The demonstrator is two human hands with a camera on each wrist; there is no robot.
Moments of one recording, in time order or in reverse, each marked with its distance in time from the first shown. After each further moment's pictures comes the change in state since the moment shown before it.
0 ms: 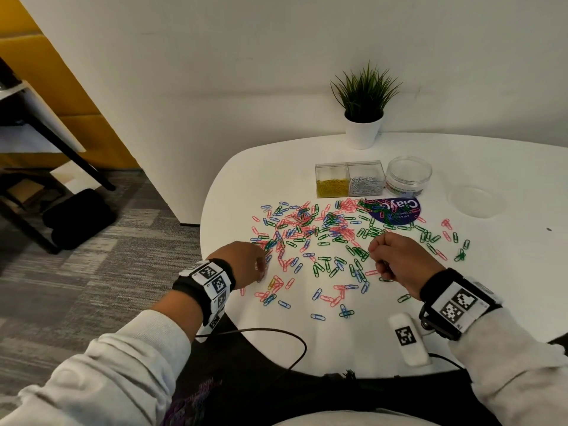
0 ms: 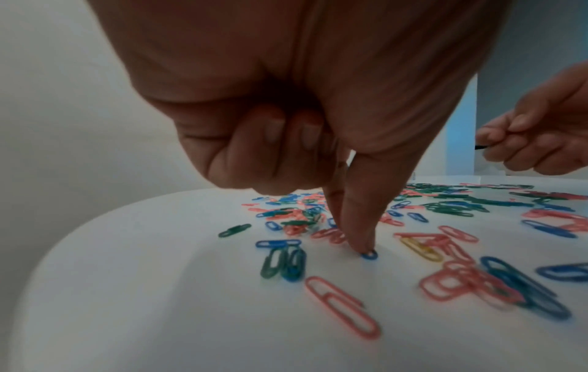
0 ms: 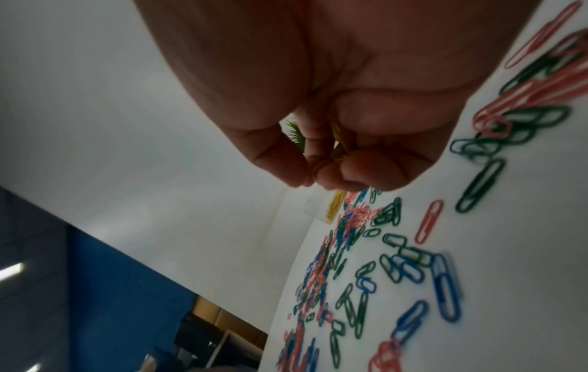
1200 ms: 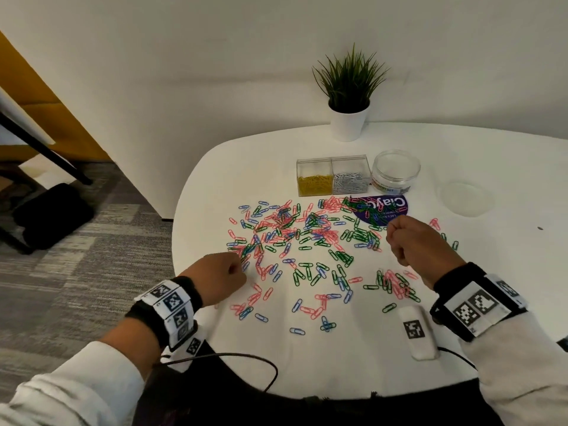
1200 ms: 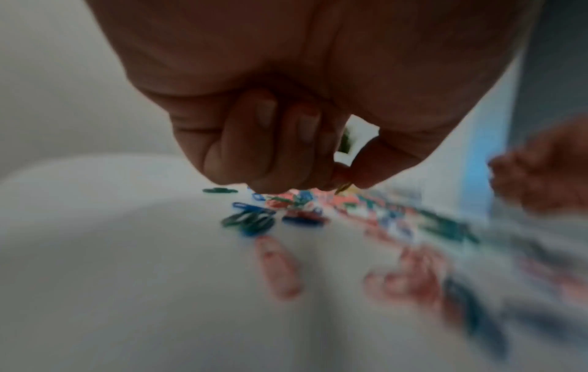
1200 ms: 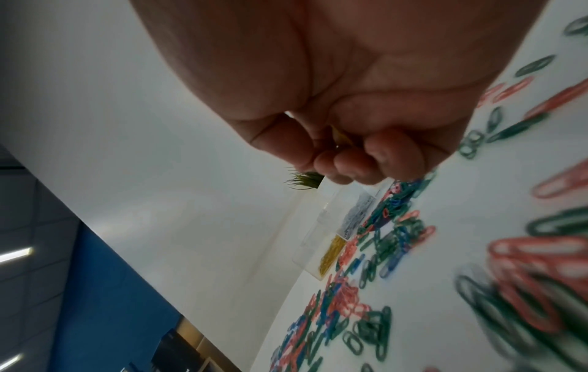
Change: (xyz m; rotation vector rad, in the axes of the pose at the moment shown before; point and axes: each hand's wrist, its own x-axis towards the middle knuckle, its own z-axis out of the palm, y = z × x) left_hand 0.016 -0.010 0.022 -0.326 -0.005 -0.041; right_hand 0.018 -0.014 -0.047 -0.125 0.133 -0.084
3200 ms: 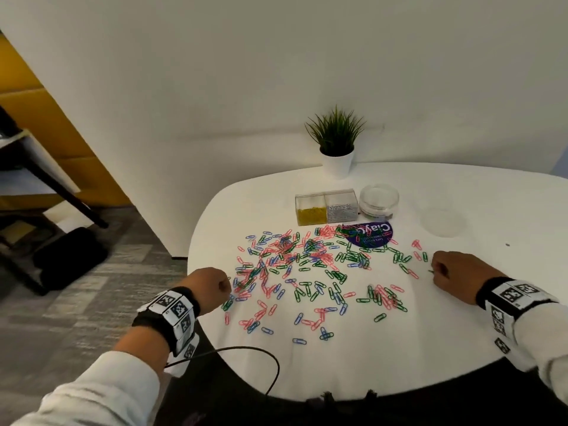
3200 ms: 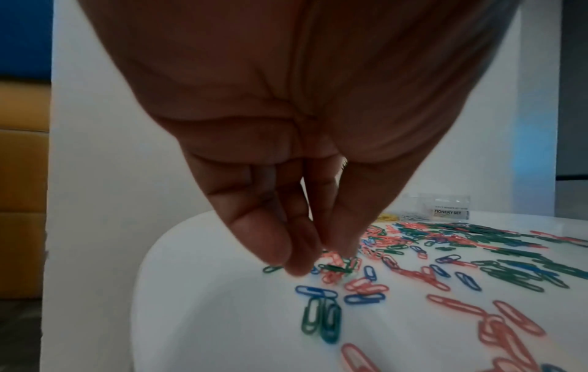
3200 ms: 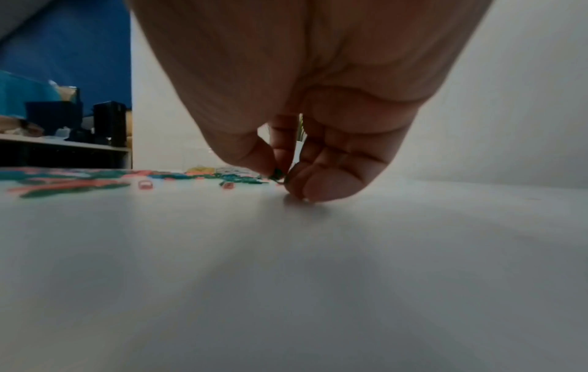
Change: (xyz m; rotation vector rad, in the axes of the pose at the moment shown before) left_hand -0.025 -0.005 -0.037 0.325 0.077 -0.055; right_hand 0.005 0.077 -0.107 -0.993 -0.013 -0.139
